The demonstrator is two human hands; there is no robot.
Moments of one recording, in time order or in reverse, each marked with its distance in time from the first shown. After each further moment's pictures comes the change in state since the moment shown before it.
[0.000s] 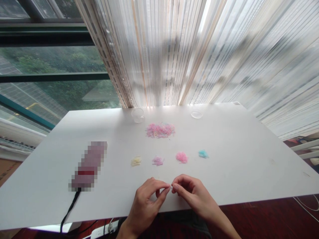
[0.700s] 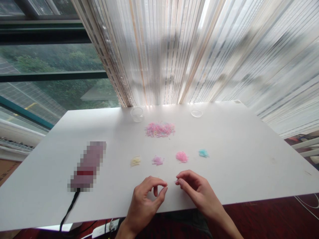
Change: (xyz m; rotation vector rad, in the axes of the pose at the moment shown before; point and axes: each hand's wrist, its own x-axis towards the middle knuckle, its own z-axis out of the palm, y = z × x) left_hand 0.001 0.001 -0.002 0.017 0.037 -0.096; right_hand -0.003 0.004 -0.008 -0.023 0.184 -0.055
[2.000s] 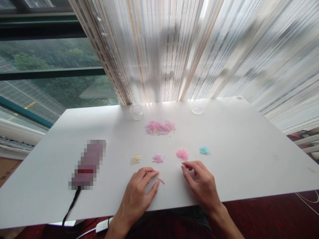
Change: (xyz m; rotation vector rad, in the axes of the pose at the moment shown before) left_hand 0.002 -0.020 -0.021 0.420 -0.104 0.062; right_hand 0.017 0.012 0.000 -0.586 0.405 -0.458
